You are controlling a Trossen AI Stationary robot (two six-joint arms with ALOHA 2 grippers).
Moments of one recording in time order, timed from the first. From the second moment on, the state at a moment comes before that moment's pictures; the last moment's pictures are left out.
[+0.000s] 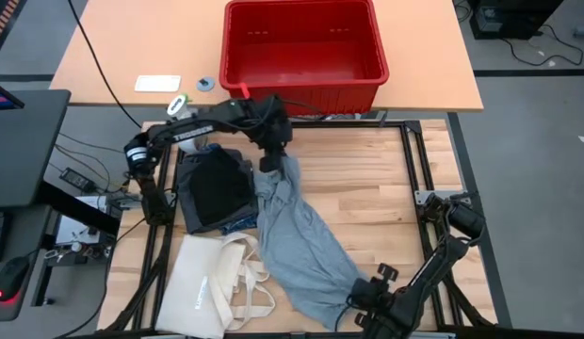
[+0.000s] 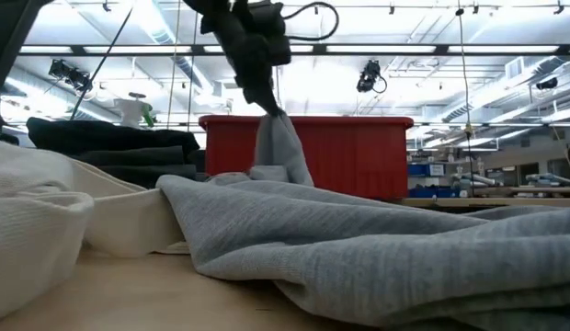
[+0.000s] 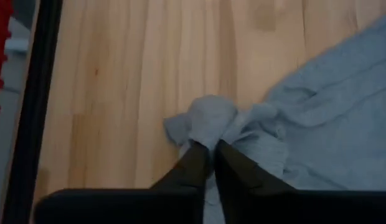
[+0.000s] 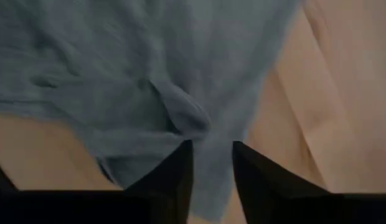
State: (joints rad) left arm 0.44 1.78 1.68 -0.94 0.23 0.34; right arm 0.92 2.03 1.51 -1.17 0.28 1.41
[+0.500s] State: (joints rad) left arm 0.31 1.69 1.74 -0.93 0.23 0.37; right arm 0.95 2.02 1.56 -1.20 0.46 1.54
